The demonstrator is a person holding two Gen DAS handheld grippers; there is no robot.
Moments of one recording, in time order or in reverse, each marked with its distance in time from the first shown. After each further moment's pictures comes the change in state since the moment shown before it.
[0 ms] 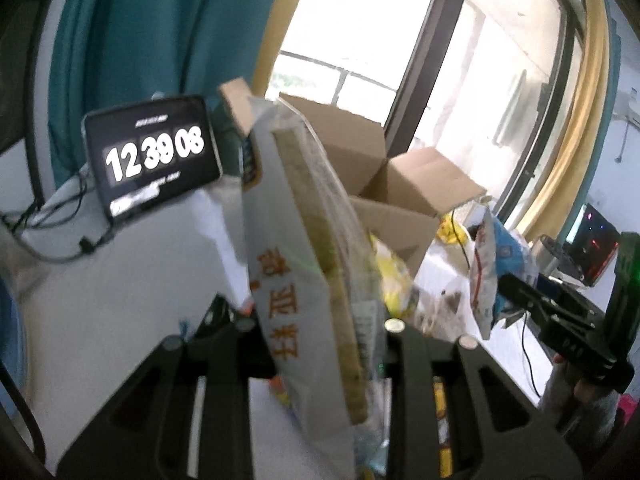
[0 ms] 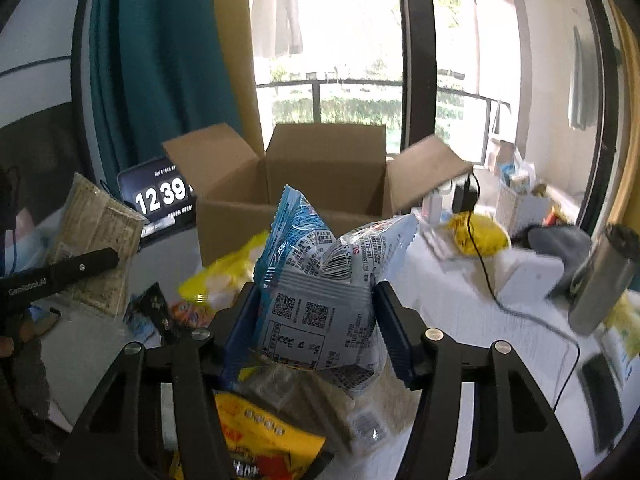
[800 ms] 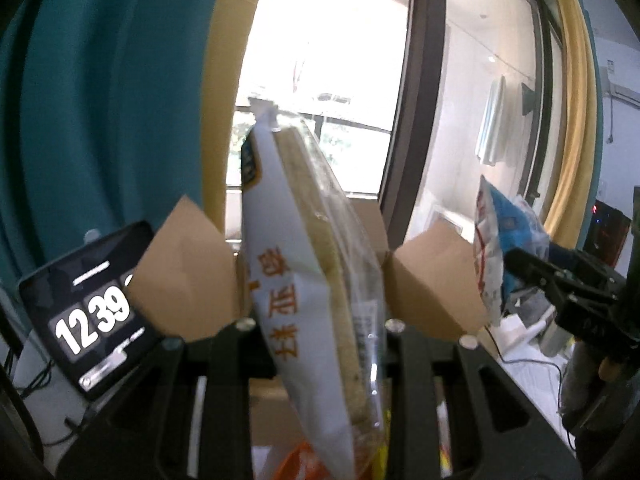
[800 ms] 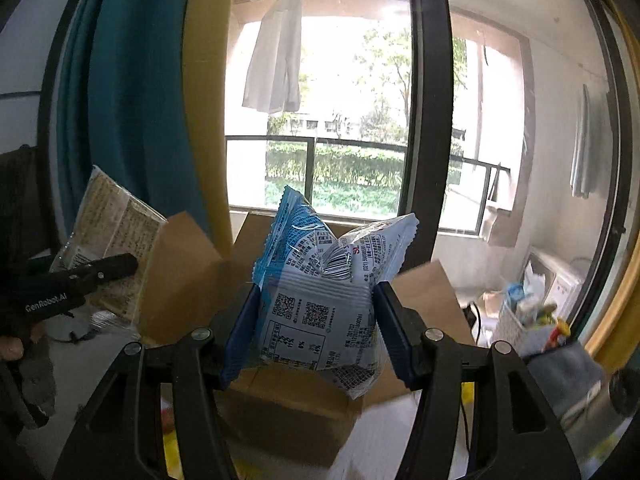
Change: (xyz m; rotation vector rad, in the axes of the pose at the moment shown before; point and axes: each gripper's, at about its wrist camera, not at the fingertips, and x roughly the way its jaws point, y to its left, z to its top) left arm 0.108 -0.020 0.141 0.164 -0.160 -0.018; right arm 0.087 -0.031 0.135 -0.083 -0.196 -0.045
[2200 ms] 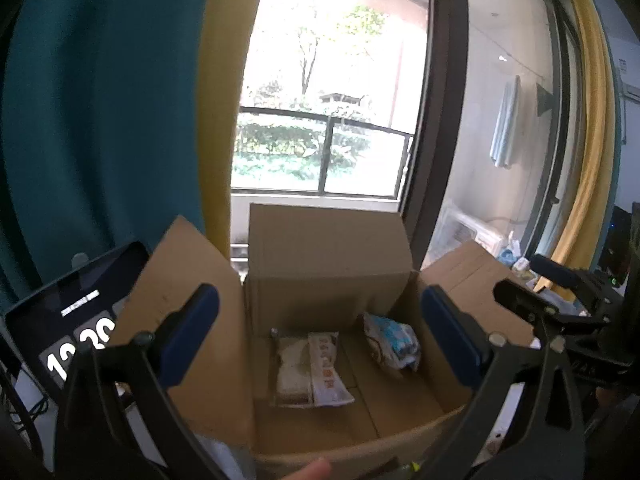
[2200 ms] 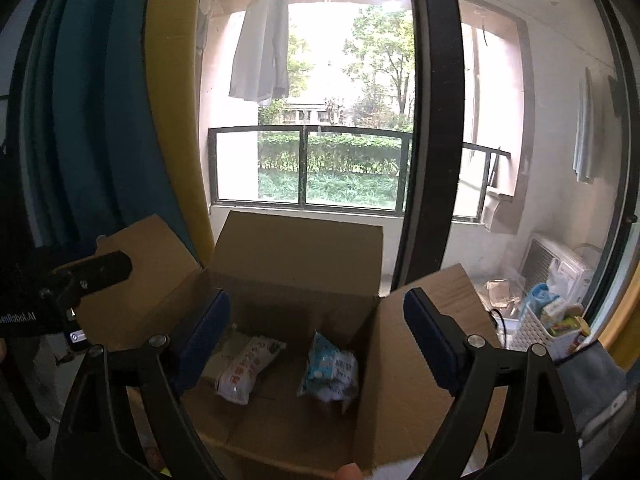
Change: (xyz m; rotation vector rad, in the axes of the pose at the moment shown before) left arm 0.040 0.006 0.019 0.000 -0.011 0.048; right arm 0.066 -0.010 0.013 0.039 0.046 -0.015
